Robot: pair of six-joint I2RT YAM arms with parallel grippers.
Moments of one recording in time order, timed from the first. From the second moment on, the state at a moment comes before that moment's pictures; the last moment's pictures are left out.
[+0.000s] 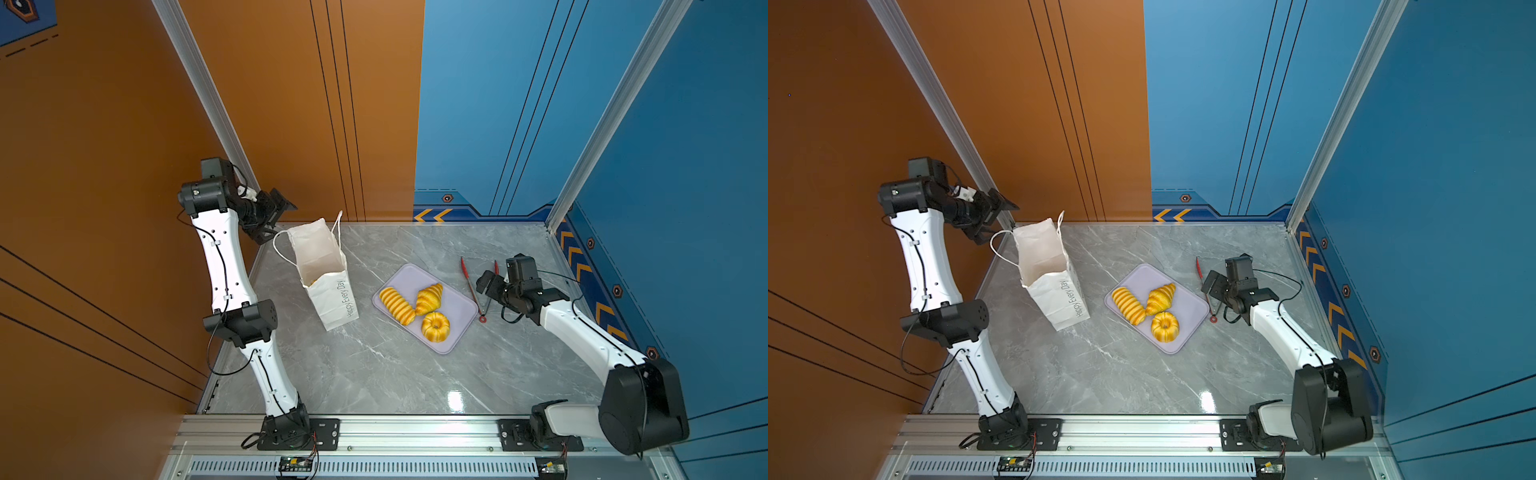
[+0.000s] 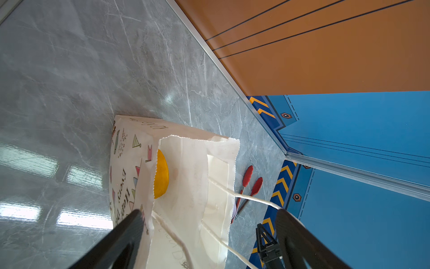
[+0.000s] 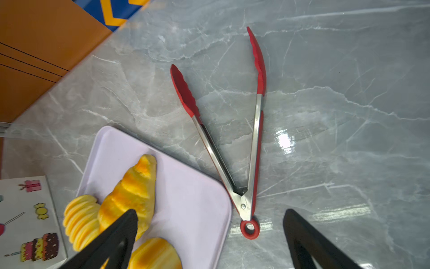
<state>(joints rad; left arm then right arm) 0.31 2.10 2.78 -1.69 0.52 -0.57 0.21 1.42 0.89 -0.38 0.02 0.64</state>
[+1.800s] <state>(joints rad) 0.31 2.06 2.74 -1.69 0.50 -0.56 0.32 1.87 1.11 -0.40 0.33 0.63</state>
